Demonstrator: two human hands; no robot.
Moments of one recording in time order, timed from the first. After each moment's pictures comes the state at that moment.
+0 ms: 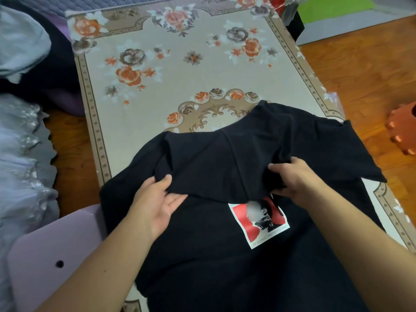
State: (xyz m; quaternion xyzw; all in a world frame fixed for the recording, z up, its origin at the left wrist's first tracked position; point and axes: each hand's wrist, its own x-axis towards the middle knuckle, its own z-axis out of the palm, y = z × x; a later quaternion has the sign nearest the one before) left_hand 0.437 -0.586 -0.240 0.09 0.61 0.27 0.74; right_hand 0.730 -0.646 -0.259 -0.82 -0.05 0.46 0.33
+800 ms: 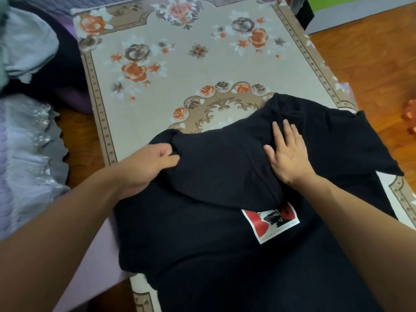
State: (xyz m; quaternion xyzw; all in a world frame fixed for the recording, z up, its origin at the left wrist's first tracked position) left_hand 0.416 -0.518 -0.222 0.58 0.53 0.01 0.61; right_hand 0.742 -0.632 -0.308 -0.83 -0.54 0.15 0.01
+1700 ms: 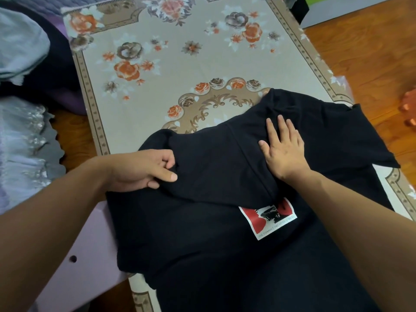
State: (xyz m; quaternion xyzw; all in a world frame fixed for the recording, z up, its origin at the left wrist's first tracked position) left_hand 0.407 -0.497 -0.235 0.50 0.41 -0.13 0.75; right_hand 0.738 -0.633 -0.308 -0.84 -0.52 0.15 -0.01
